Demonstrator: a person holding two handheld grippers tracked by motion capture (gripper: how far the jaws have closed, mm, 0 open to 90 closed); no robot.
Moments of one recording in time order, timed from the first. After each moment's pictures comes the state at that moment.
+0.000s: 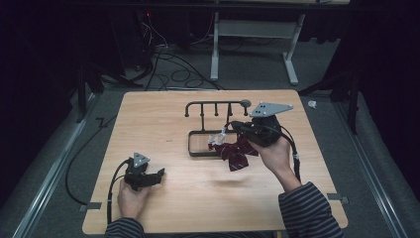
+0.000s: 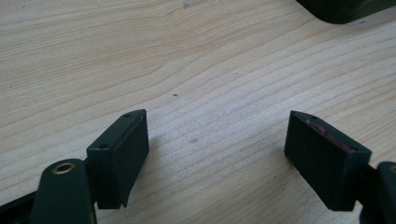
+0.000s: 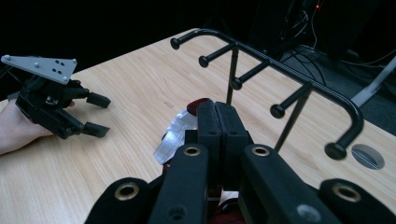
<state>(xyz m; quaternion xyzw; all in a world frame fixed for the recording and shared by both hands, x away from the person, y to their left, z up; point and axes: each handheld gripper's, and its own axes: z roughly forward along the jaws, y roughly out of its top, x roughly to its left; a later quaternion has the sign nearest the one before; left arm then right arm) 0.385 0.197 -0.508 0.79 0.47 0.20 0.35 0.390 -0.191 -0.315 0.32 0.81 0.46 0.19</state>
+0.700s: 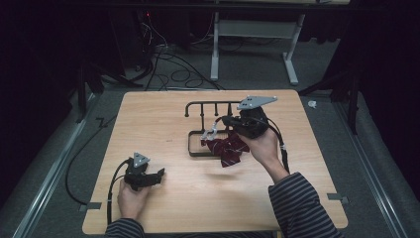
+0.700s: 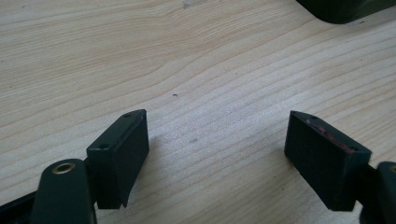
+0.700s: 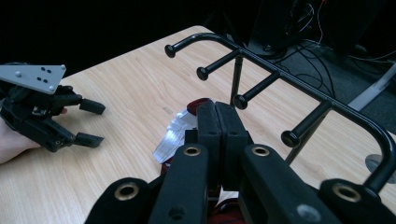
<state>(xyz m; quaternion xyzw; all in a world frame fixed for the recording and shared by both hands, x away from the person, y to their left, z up) 0.385 0.197 -0.508 0.79 0.47 0.20 0.35 0.419 -0.169 -0.320 0.32 0.81 0.45 0.18</state>
